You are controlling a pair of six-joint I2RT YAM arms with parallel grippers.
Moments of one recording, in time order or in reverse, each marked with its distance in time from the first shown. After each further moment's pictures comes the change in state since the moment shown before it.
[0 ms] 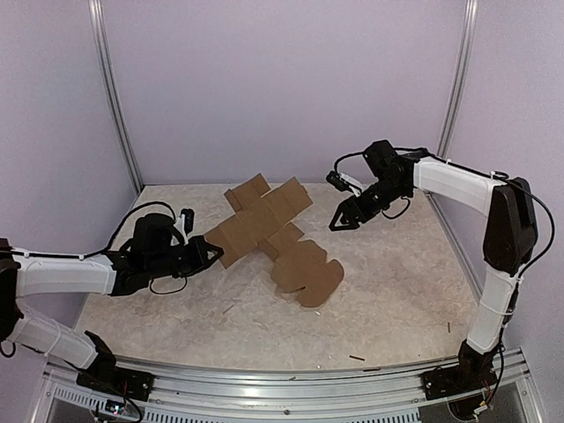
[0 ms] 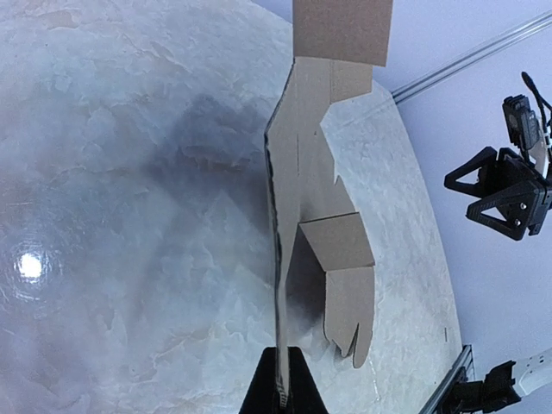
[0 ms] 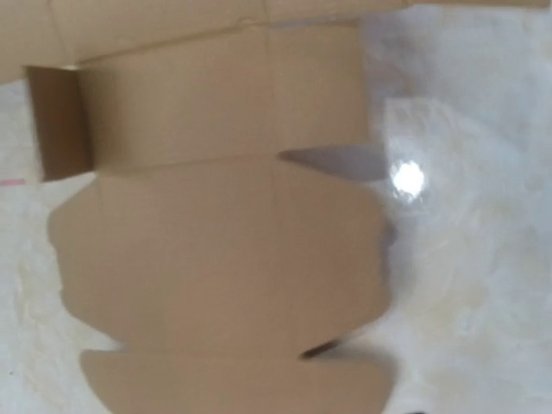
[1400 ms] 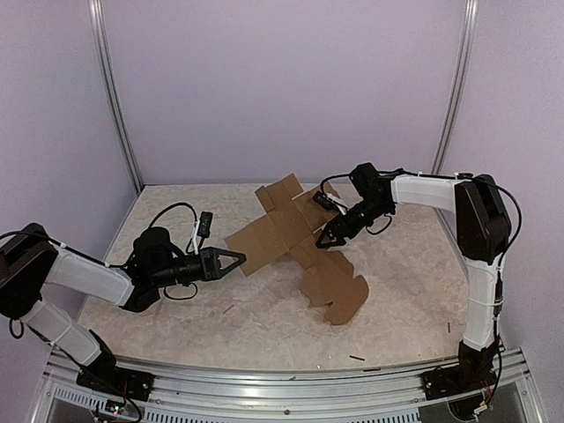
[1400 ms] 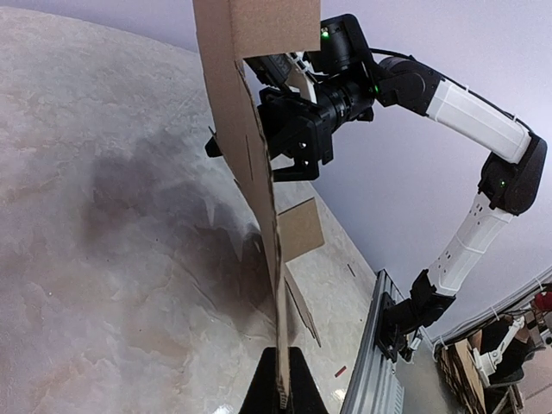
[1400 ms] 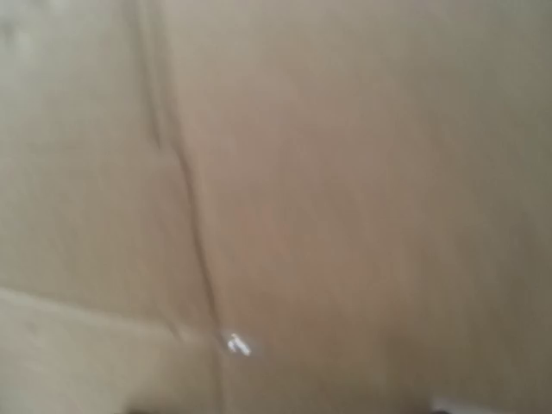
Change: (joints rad) left arm -0.014 0.188 -0.146 0.674 0.389 0.058; right arm 0.000 0.192 -0.010 0.143 -0.159 -0.101
